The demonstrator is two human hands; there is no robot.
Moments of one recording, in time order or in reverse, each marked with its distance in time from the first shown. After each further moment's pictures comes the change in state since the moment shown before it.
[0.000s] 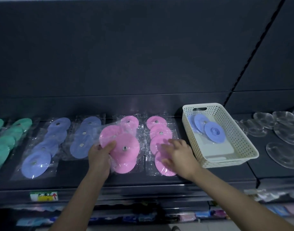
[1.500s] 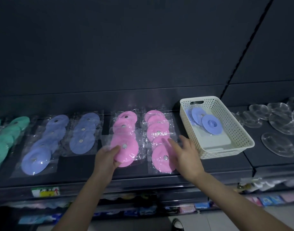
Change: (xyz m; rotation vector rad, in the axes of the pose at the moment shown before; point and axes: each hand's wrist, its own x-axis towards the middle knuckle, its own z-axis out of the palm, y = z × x) left_hand -0.014 -0.024 -0.007 0.048 -0.106 -0.152; right_hand -0.027 0.006 0.033 0.093 0.308 0.137
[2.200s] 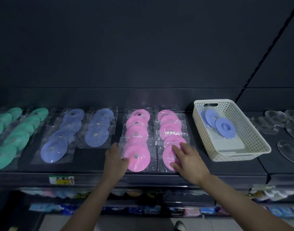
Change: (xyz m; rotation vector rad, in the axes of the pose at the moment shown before) left_hand 0.004 -0.017 -0.039 0.918 0.015 0.316; right_hand 0.000 -0.012 0.015 -0.159 -0.235 -0.145
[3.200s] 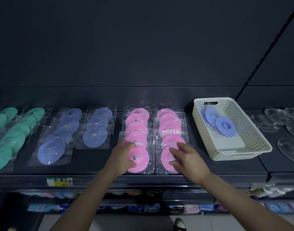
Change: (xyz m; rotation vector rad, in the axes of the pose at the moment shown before) left_hand 0.019 0.008 0.001 0.271 -0.247 0.319; right_hand 0.000 -0.003 -0.009 0.157 -0.014 0.014
